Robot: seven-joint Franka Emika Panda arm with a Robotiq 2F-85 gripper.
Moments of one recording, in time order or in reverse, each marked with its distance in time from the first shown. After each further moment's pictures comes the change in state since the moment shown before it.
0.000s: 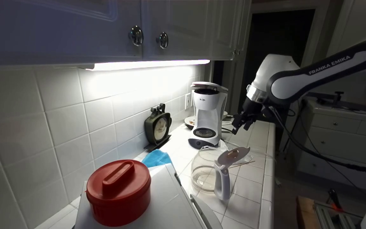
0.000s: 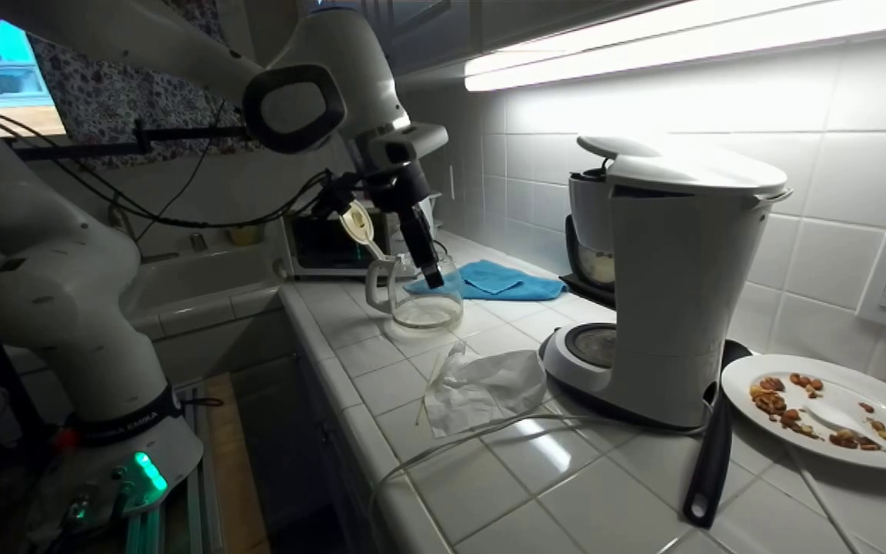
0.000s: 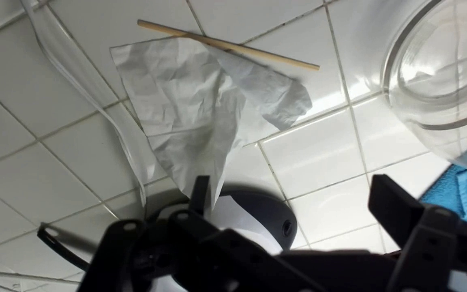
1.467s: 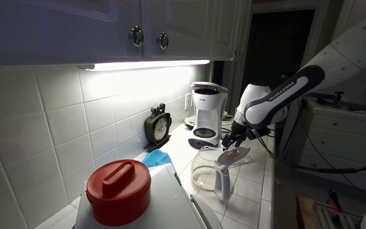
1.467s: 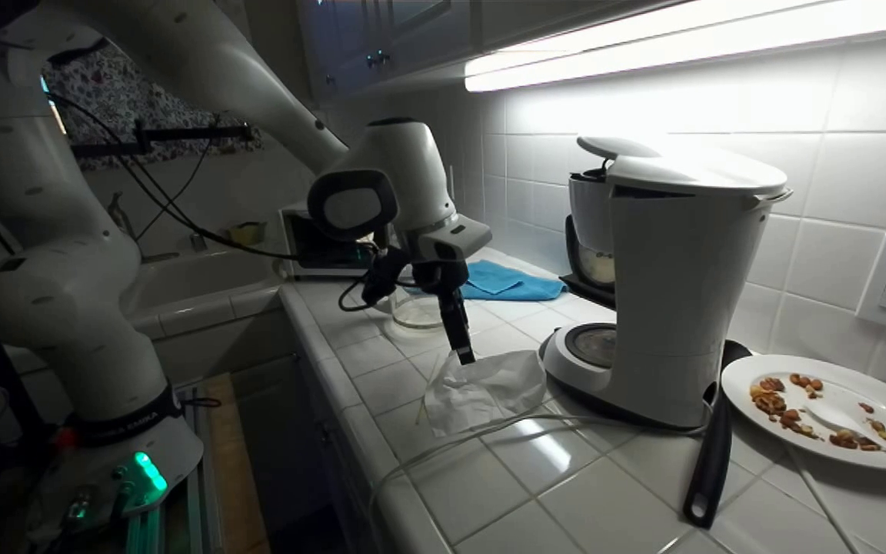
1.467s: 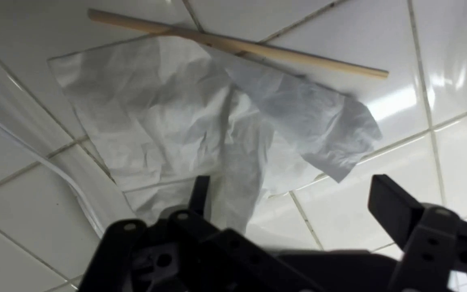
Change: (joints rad) arm -0.007 0.359 -0.018 0.044 0.130 0.243 -0.075
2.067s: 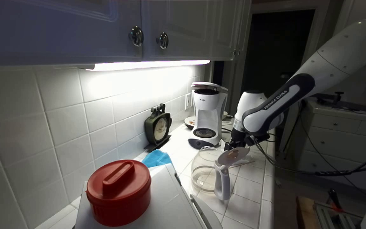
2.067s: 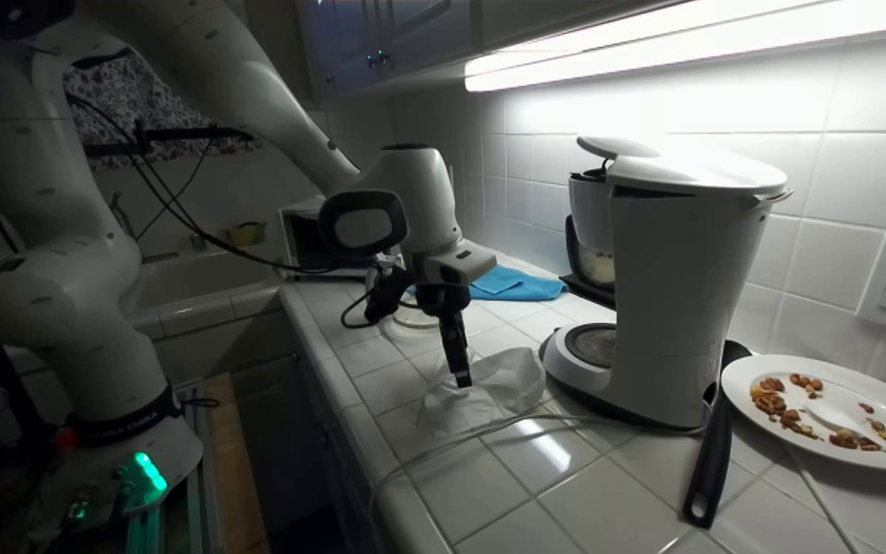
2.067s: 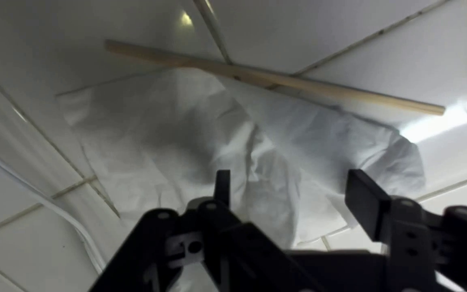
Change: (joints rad) arm -0.009 0.081 -0.004 0.015 -0.054 0.000 0.044
